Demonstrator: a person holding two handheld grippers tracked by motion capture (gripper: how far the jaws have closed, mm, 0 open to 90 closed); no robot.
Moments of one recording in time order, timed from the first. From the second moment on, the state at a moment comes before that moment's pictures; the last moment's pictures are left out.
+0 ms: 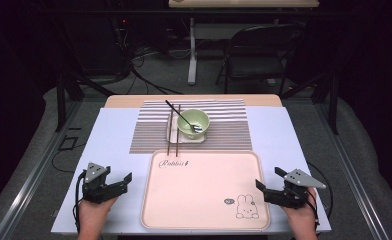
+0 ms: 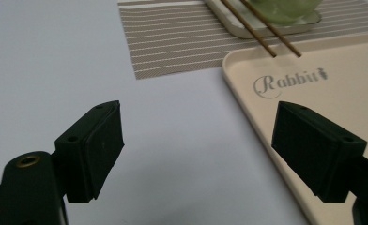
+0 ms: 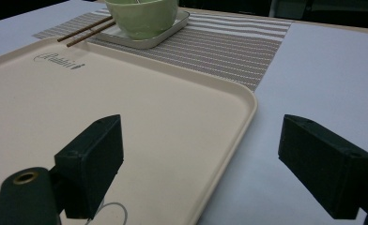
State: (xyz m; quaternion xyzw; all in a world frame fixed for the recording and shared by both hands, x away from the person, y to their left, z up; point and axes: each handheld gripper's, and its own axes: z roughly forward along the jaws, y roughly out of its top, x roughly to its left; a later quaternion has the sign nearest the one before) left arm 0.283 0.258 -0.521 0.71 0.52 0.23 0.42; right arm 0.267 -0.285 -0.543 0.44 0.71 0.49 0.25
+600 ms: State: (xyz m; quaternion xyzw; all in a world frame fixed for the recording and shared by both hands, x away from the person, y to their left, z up) left arm 0.307 0.246 -0.500 0.71 0.51 0.19 0.44; right arm 0.266 -0.285 -0.542 0.44 0.71 0.49 0.26
